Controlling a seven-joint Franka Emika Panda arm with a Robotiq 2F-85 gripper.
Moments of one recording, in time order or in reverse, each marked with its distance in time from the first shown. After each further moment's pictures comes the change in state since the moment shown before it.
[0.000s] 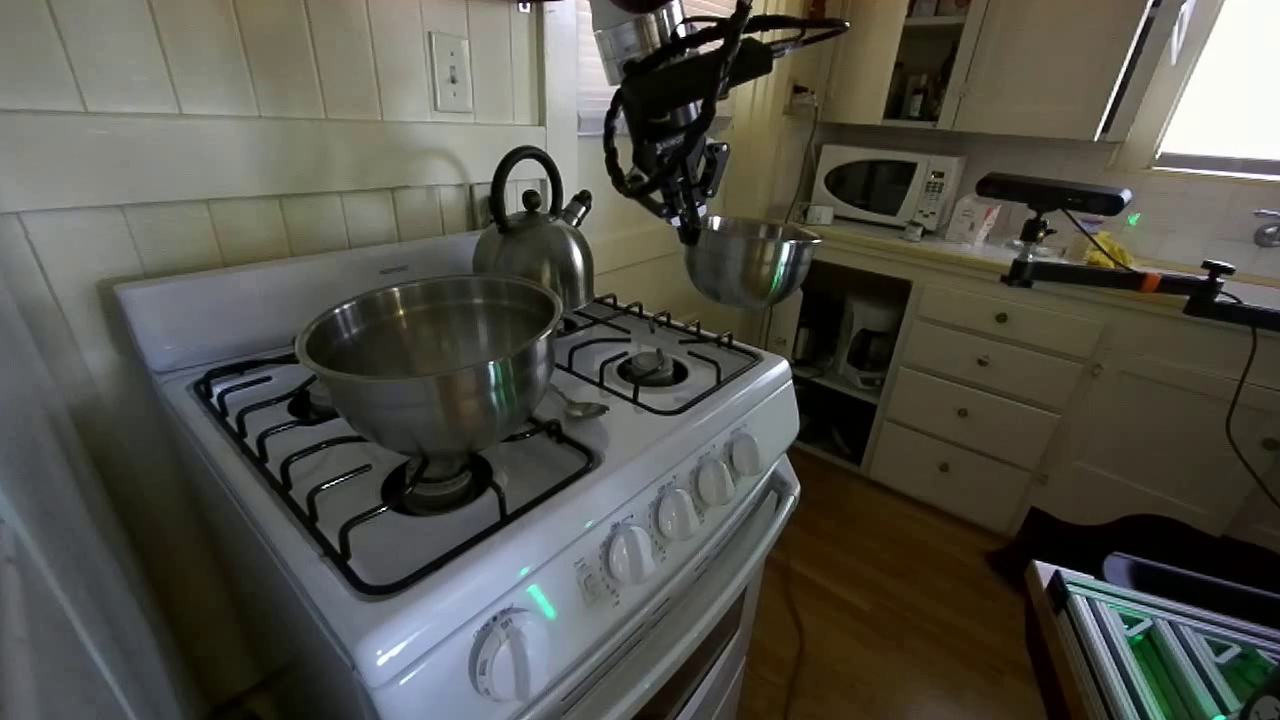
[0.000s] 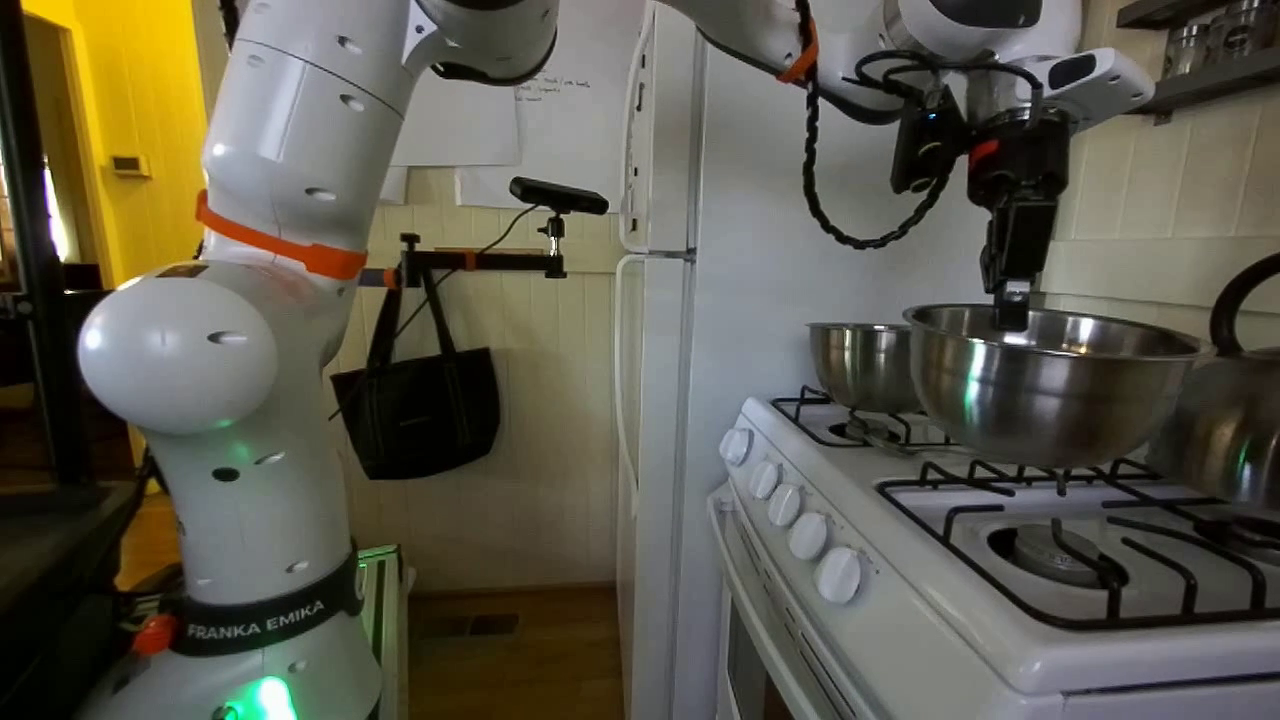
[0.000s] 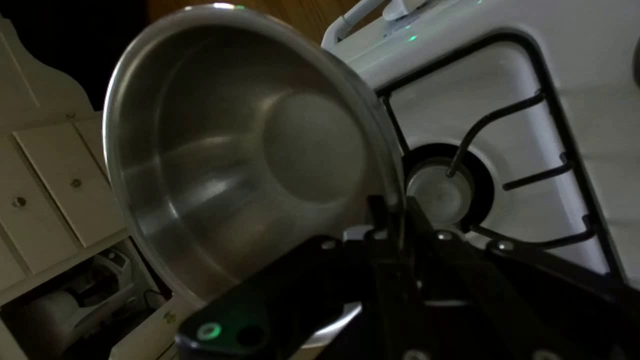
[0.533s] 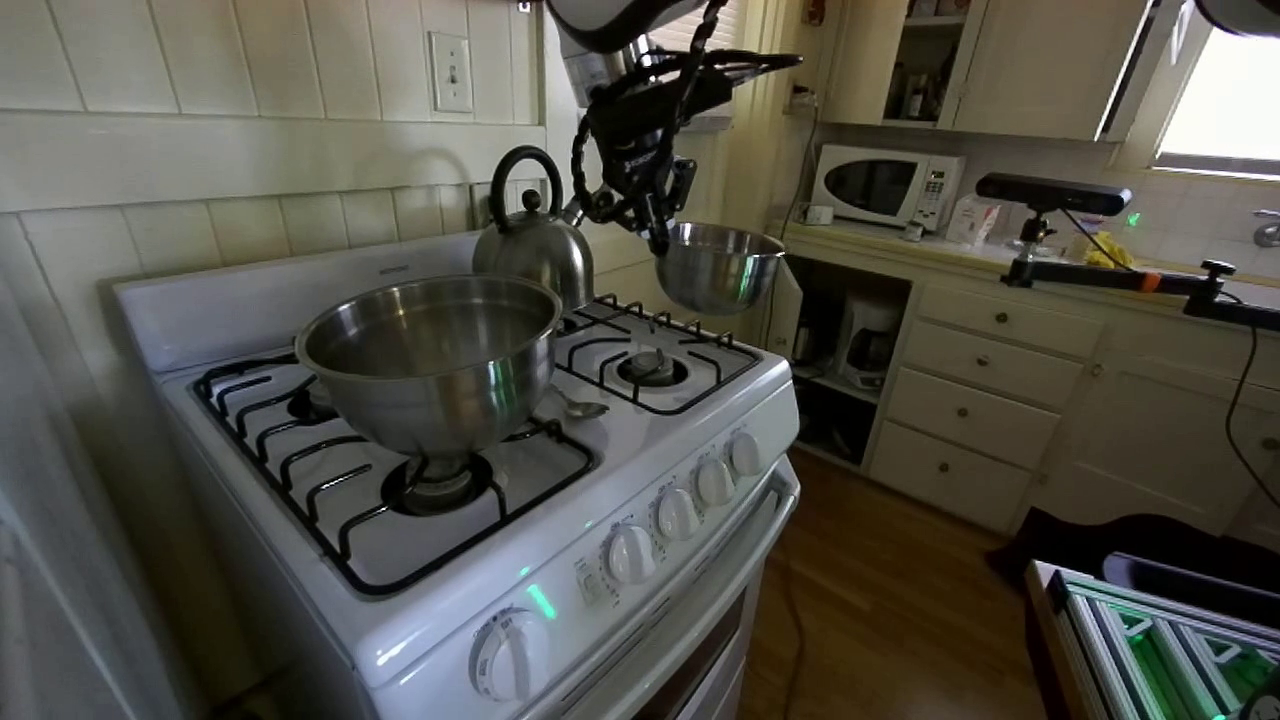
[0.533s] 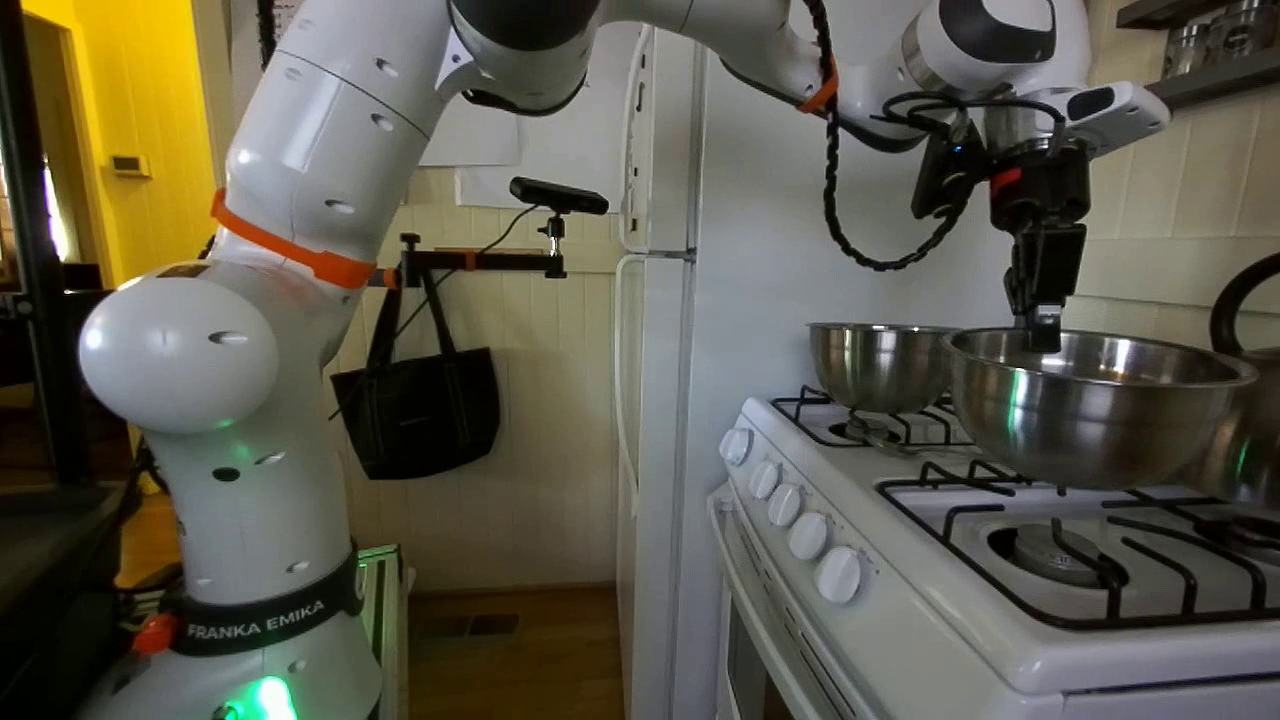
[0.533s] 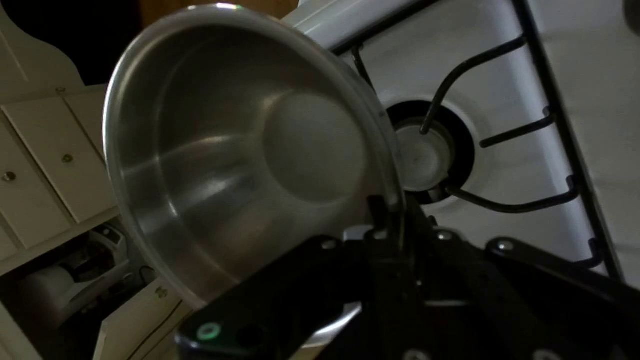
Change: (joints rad) arm 0.003 0.115 -0.002 0.109 -0.014 0.035 0.004
